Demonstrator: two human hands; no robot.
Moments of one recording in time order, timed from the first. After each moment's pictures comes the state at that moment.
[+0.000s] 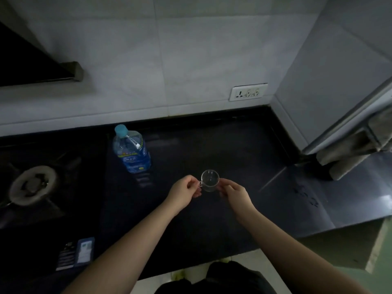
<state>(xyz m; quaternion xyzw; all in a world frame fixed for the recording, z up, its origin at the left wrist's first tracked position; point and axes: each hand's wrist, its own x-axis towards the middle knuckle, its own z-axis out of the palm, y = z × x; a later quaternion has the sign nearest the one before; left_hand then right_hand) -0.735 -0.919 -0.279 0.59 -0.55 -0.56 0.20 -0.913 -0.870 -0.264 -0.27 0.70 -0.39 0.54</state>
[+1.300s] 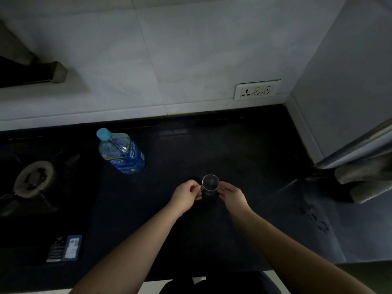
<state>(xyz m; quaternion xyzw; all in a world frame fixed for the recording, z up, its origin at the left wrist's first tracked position) -0.797 -0.948 -0.312 0.68 -0.49 -0.53 0.13 -0.961 -0.923 -0.303 -0.26 0.69 -0.31 0.60</state>
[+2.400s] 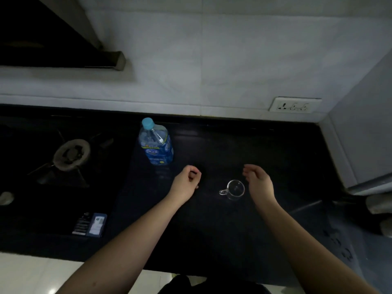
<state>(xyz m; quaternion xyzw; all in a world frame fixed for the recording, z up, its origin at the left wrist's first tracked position) -0.715 -0.948 -0.293 0.68 -0.49 -0.45 0.30 -0.947 -0.963 -0.269 -0.41 0.70 -0.36 0.45</state>
